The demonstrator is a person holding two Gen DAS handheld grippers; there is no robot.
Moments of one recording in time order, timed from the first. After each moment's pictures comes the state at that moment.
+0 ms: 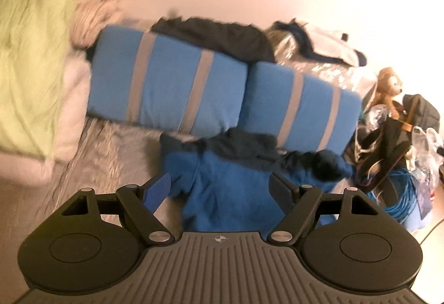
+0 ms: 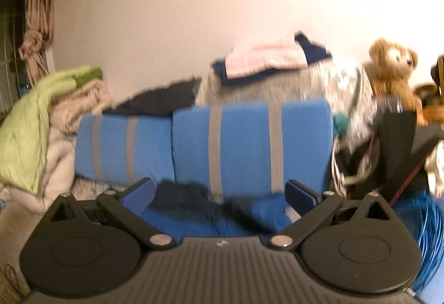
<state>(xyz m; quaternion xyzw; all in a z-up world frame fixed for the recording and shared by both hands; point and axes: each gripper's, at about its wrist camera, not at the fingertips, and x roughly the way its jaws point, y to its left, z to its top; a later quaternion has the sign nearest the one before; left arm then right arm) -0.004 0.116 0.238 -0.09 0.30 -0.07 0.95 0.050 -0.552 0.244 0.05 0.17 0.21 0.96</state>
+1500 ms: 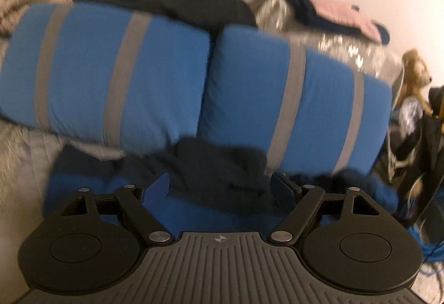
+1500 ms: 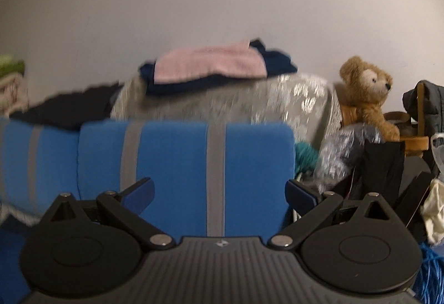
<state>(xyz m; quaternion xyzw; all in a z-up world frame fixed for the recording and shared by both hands) 0.206 -0.070 0.043 -0.08 0.26 -0.05 0.96 0.248 -0.504 0.151 -0.01 0.14 0.06 0.99</state>
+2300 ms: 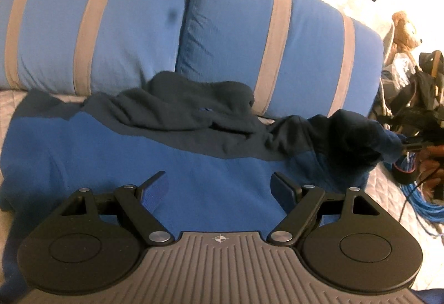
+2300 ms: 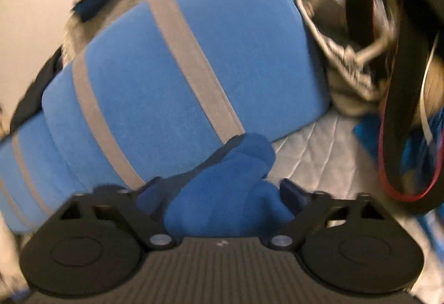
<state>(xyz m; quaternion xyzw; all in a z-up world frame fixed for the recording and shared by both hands) 0.207 -0.085 -0.016 -0.08 0.32 -0.10 0.94 0.351 -0.534 -0.033 0.26 0.31 0.09 0.91</state>
